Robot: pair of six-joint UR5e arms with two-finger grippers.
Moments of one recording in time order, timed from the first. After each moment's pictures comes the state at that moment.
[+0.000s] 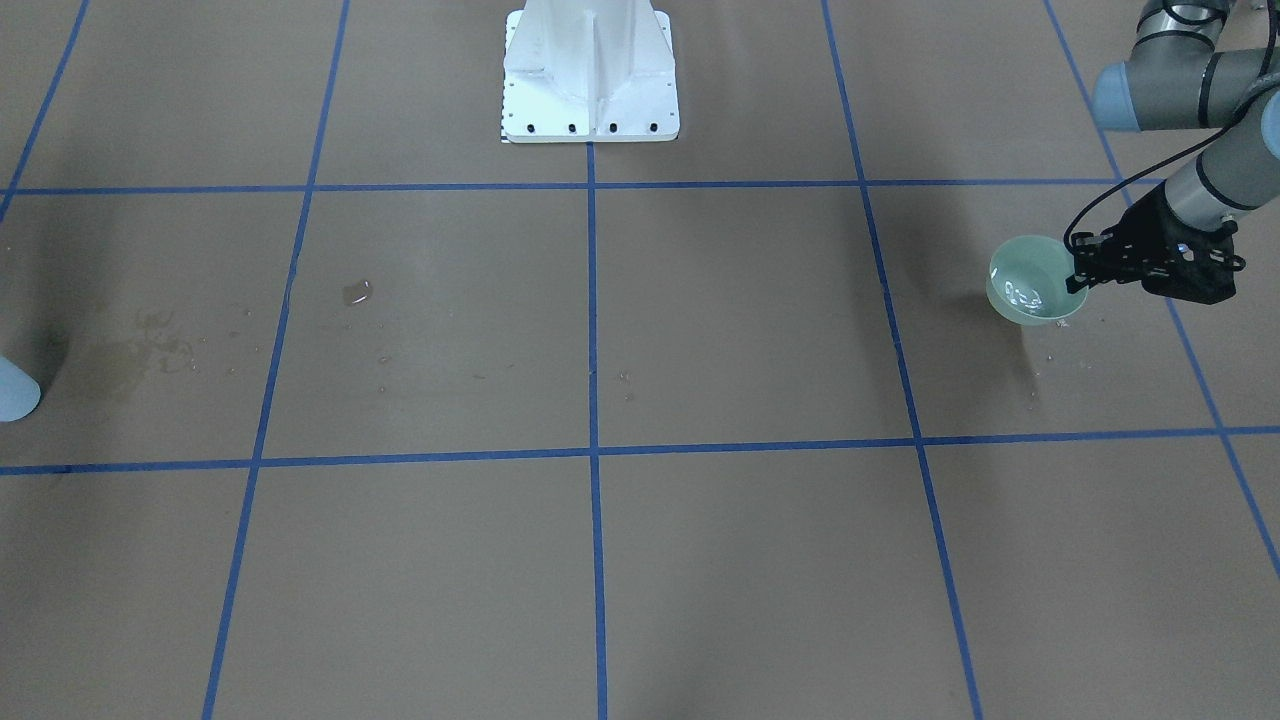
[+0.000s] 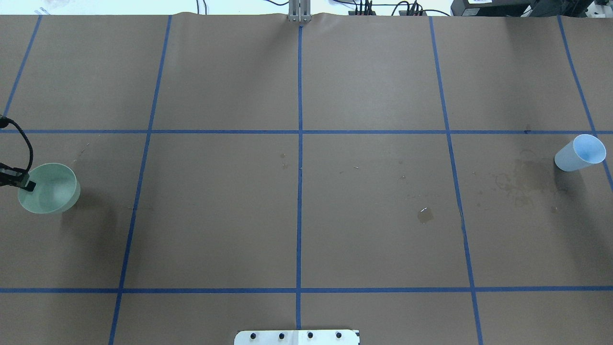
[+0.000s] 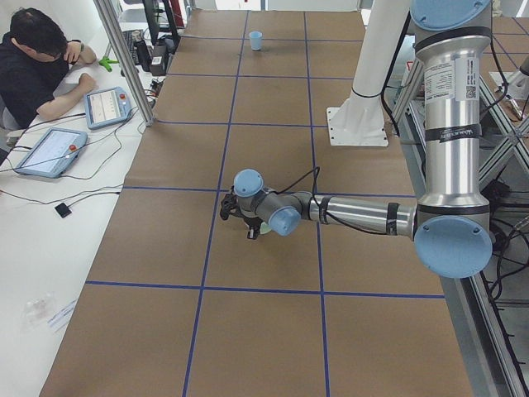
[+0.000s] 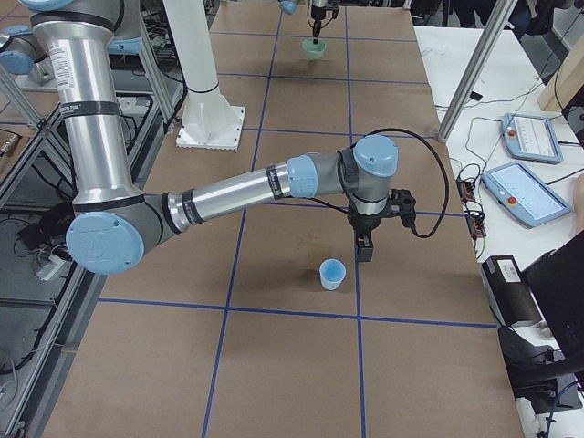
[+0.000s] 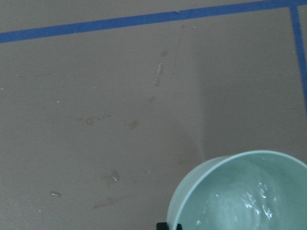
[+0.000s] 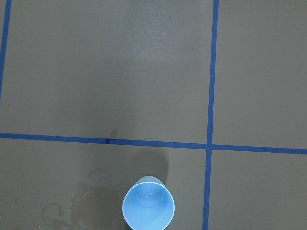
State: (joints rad) left arm -1.05 -1.47 -1.65 -2.12 -2.33 -0.56; right arm 1.52 -1.43 1.76 -1.75 2.31 0.10
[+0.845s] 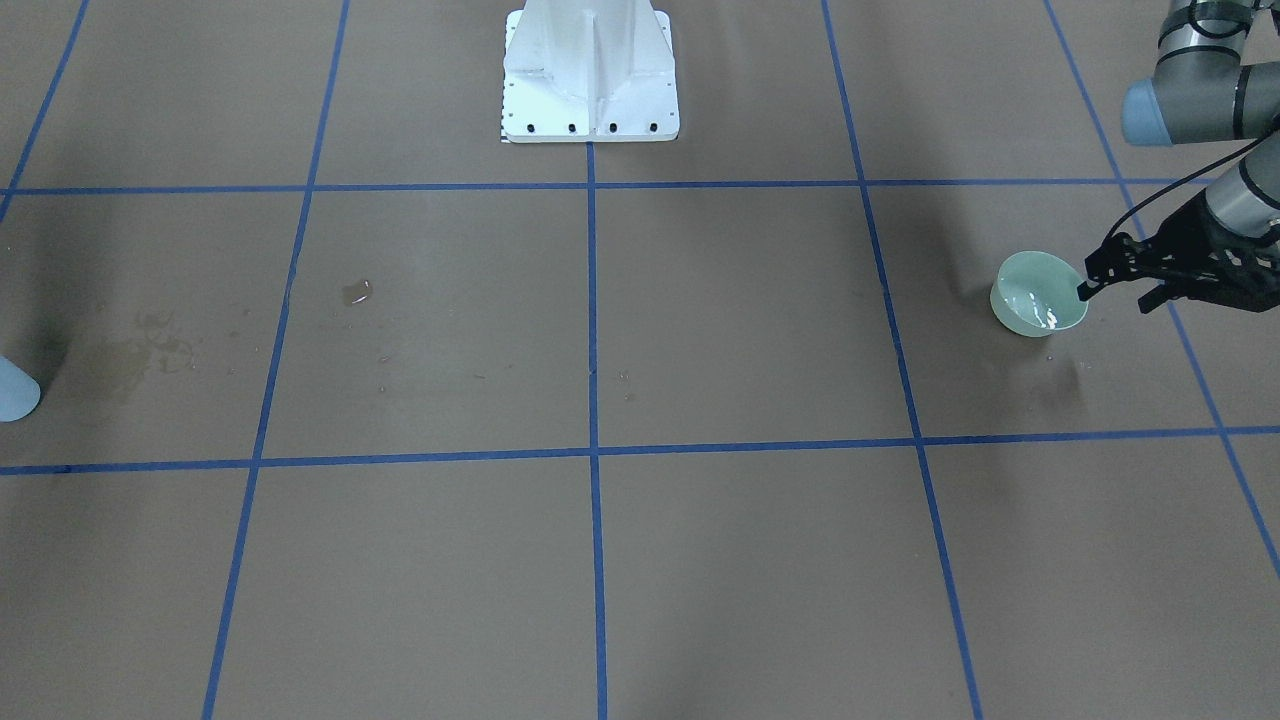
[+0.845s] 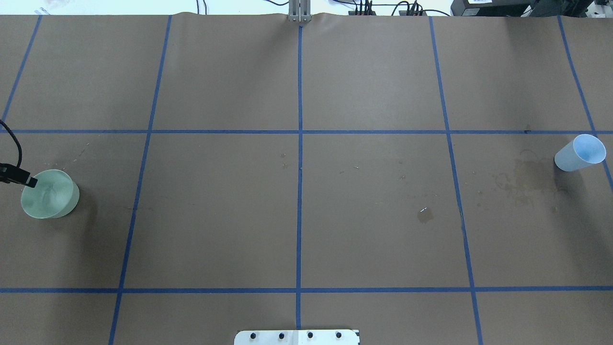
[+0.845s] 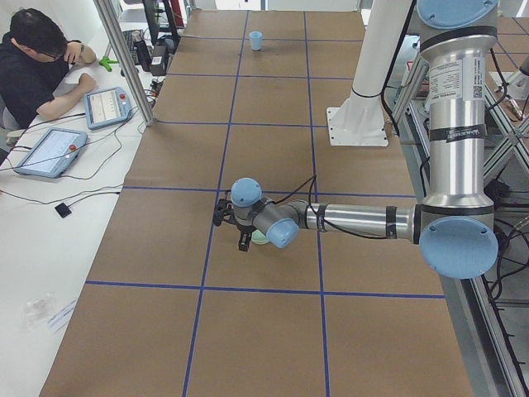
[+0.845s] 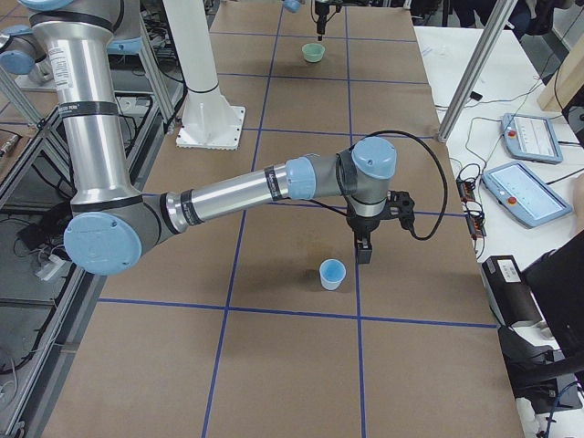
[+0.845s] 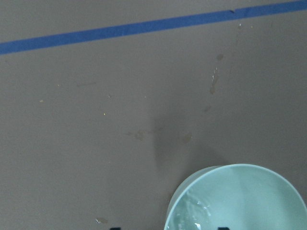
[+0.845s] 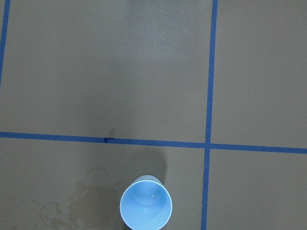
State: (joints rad) left arm -1.14 -1.49 -1.62 -2.21 -2.33 -0.54; right arm 1.52 -1.44 1.76 -1.75 2.31 0.09
